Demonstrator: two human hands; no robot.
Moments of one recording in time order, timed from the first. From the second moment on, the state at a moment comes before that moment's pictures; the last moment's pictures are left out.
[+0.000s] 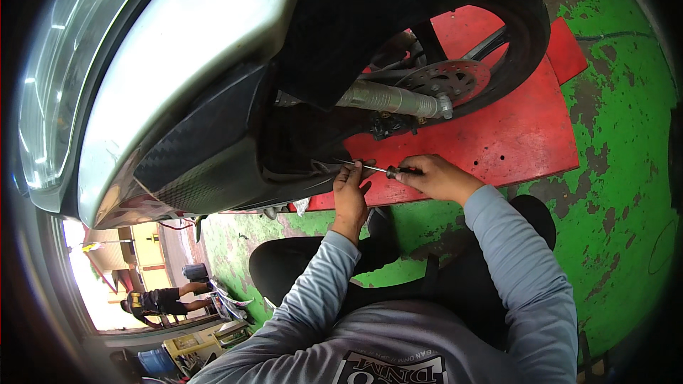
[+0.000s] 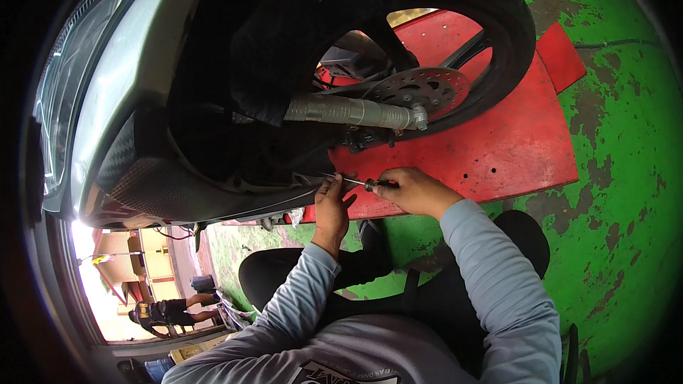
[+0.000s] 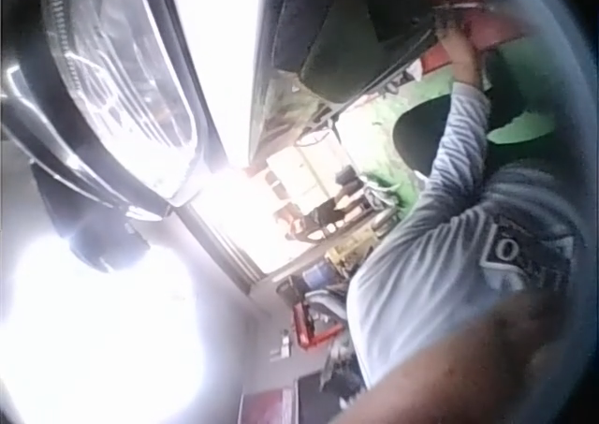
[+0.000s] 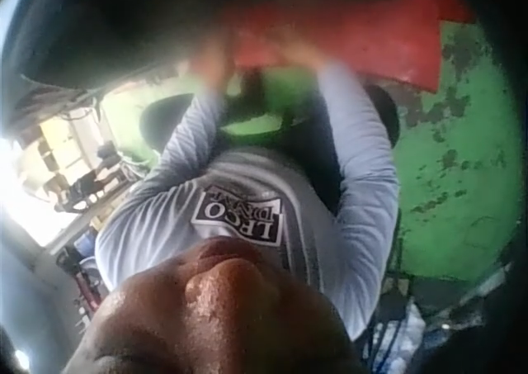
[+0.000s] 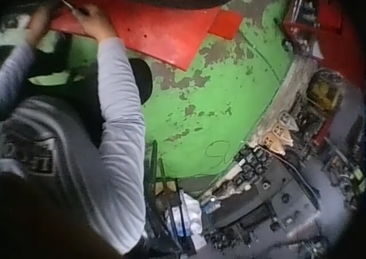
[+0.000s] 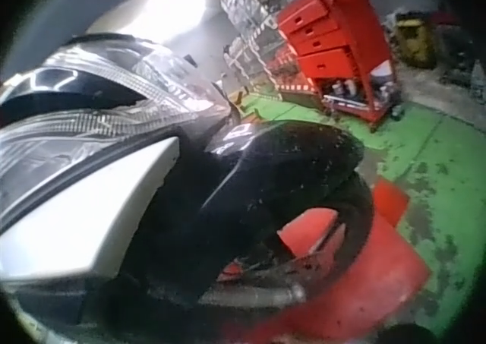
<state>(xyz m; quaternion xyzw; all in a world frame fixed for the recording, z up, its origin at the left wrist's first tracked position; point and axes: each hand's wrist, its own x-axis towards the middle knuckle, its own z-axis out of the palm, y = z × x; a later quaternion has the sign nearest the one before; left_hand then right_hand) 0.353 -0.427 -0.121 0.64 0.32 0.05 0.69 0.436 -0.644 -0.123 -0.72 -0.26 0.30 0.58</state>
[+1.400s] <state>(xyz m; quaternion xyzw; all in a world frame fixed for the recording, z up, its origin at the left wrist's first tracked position) 0.360 -0.448 -0.114 0.45 0.32 0.09 0.83 0.406 -0.678 -0.112 -0.62 -0.07 0.32 0.71</state>
